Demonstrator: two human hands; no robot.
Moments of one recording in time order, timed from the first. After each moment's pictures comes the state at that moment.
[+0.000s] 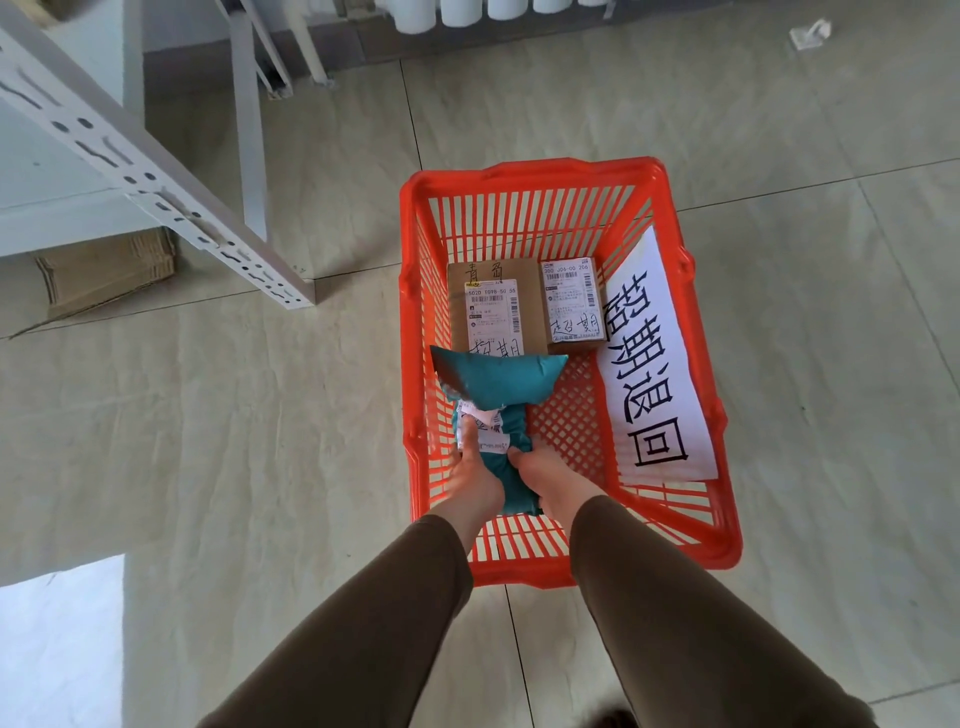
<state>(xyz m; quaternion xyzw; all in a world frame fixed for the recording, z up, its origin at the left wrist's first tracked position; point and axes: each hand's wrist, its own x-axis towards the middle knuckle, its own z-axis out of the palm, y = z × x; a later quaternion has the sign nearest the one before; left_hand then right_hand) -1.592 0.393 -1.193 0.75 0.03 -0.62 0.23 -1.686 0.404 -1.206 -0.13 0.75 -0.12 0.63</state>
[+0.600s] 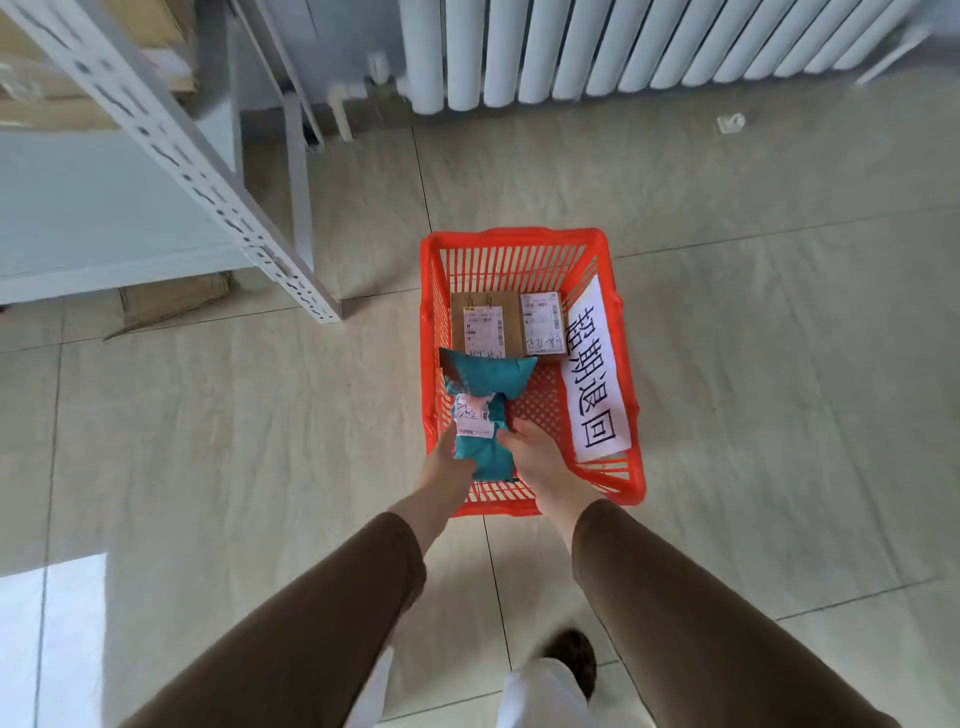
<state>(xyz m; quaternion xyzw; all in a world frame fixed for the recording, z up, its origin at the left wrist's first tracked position) -1.546 0.425 -1.007 0.71 -0.35 -0.61 0.03 -1.676 0.438 -1.047 -0.24 0.76 -0.18 0.58</state>
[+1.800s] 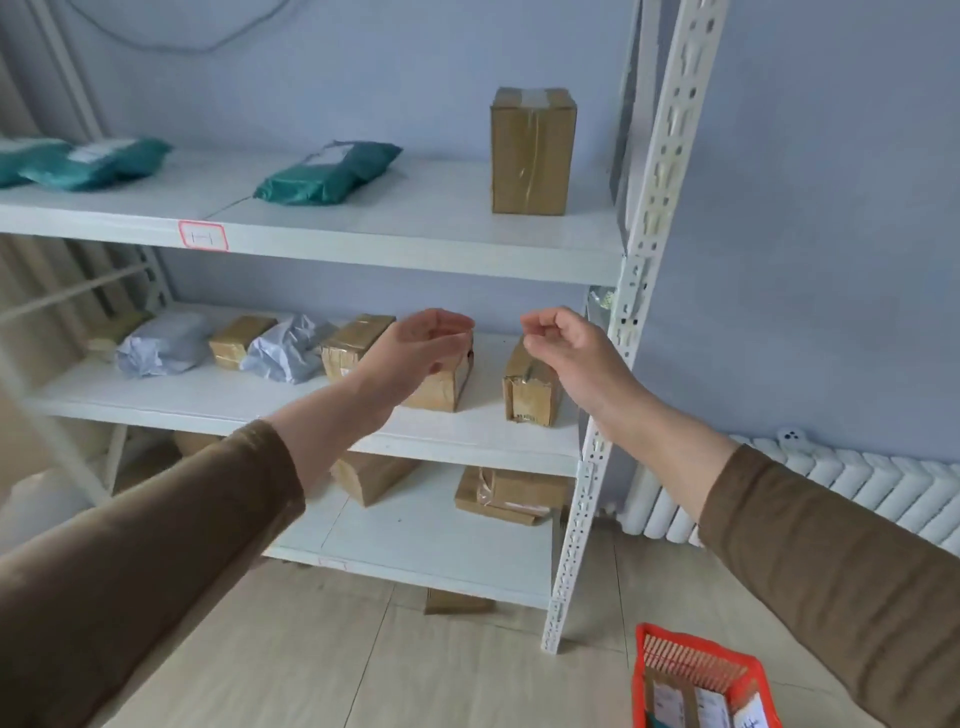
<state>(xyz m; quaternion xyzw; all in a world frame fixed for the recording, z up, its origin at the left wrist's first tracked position) -1.070 0.388 -0.156 0.54 -0.58 -0.38 0.47 -1.287 0.361 -0.155 -0.69 0.45 -0.41 0.39</state>
